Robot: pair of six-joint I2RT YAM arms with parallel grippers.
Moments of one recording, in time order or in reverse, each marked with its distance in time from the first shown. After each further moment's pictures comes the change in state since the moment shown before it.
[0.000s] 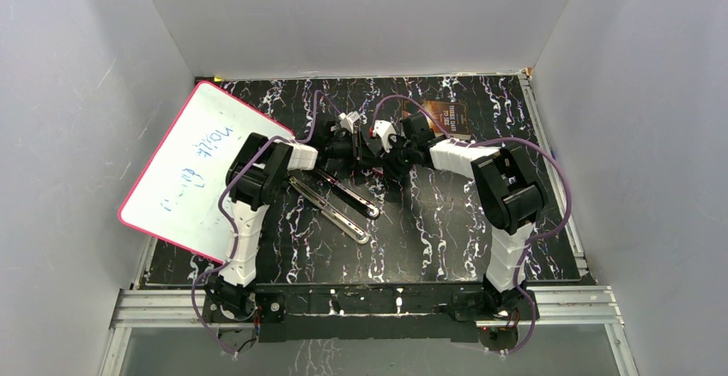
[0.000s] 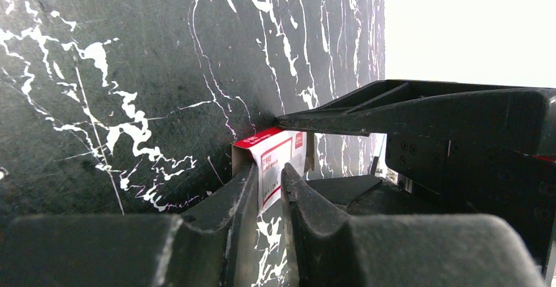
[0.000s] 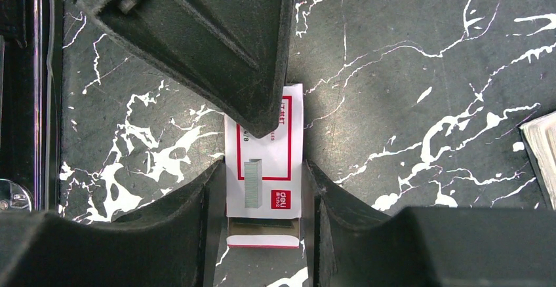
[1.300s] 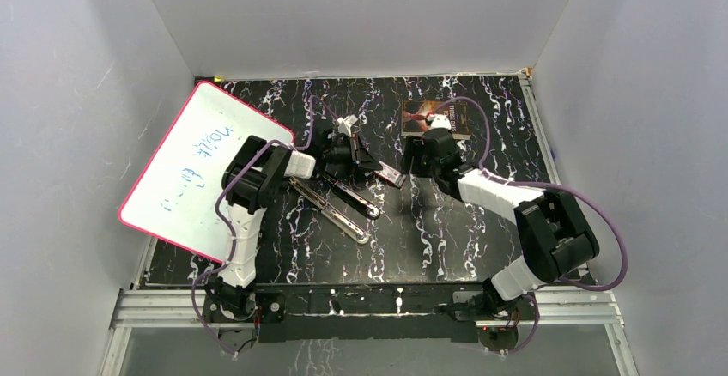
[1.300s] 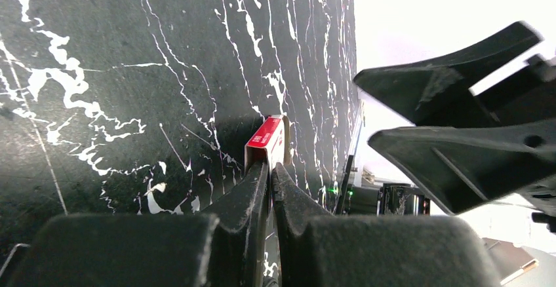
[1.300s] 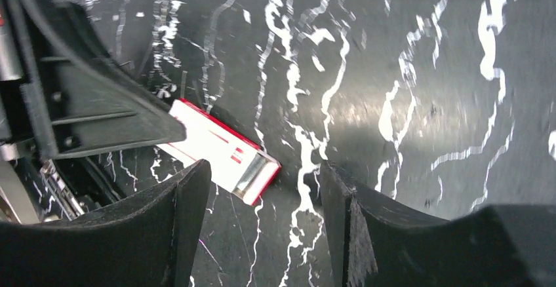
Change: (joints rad) left arm -0.007 -0.057 -0.133 0.192 0.003 -0.129; right arm 0.012 -0.411 -0.345 0.225 0.485 0.829
